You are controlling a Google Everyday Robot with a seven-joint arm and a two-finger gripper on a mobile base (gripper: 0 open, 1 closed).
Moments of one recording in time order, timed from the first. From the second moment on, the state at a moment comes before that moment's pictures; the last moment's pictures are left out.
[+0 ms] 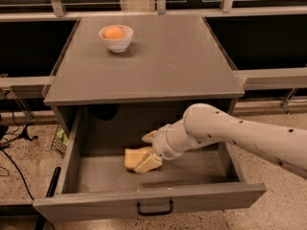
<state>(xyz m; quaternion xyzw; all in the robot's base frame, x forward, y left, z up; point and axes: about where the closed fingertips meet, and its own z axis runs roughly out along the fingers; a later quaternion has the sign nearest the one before) 0.514 0.022 0.655 -0.61 0.71 0.20 0.30</state>
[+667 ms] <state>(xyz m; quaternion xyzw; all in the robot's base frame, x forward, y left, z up) 0.530 0.033 0.625 -0.61 0.71 0.20 0.30</state>
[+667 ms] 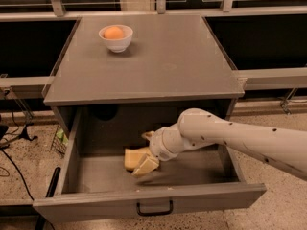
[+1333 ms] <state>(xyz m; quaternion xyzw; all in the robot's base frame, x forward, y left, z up) 0.535 0.038 0.613 -0.61 0.70 0.21 0.30</state>
